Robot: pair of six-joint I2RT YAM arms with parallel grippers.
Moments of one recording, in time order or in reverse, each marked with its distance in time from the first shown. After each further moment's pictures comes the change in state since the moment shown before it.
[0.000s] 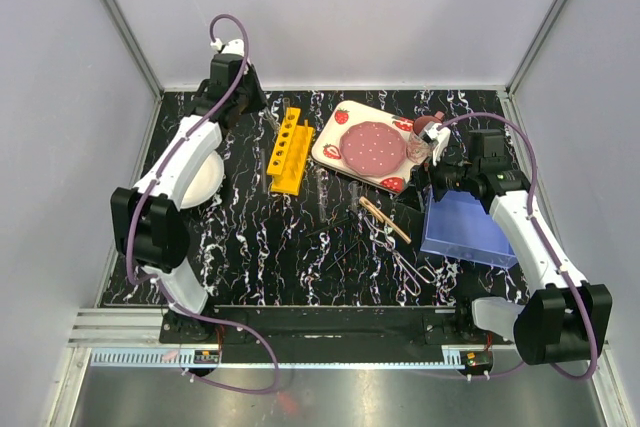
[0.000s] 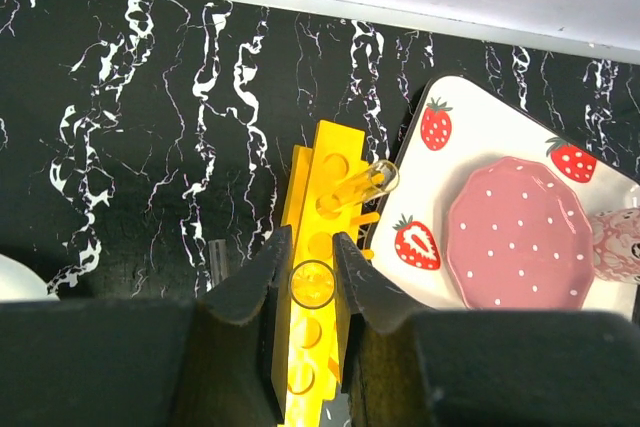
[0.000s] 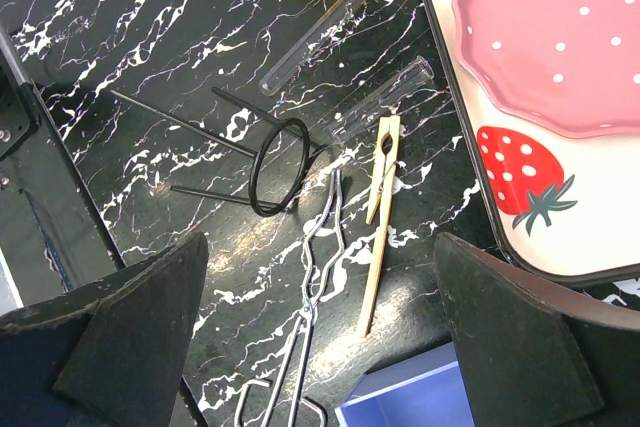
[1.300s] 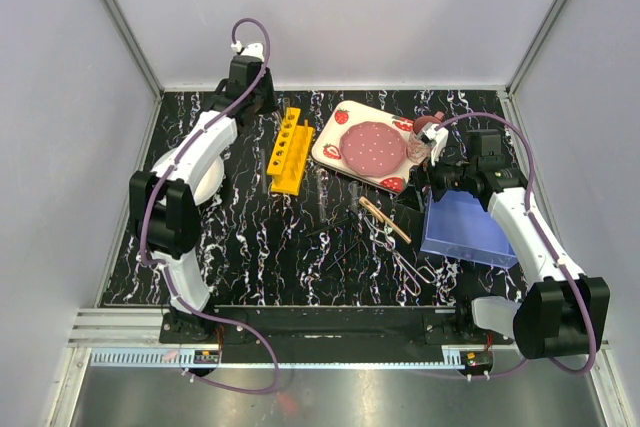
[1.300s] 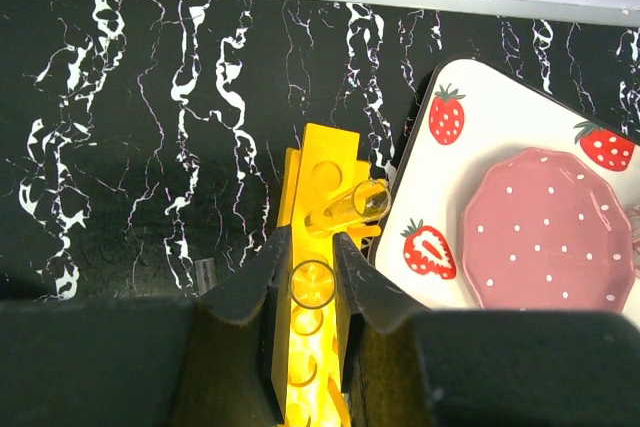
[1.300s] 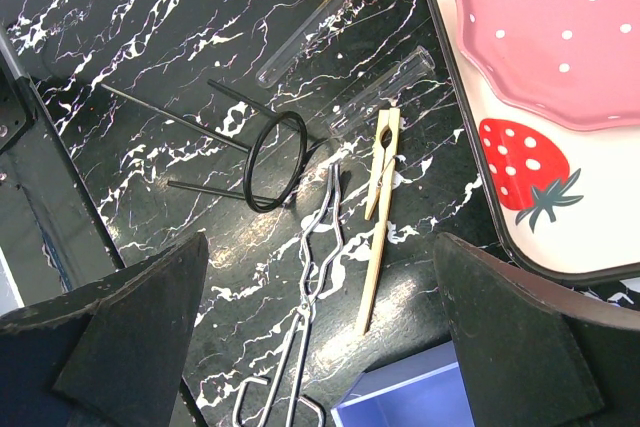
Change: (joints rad) left arm -0.045 0.134 0.056 0.037 -0.019 0.039; right arm 0.000 0.029 0.000 -0.003 0.002 -0.013
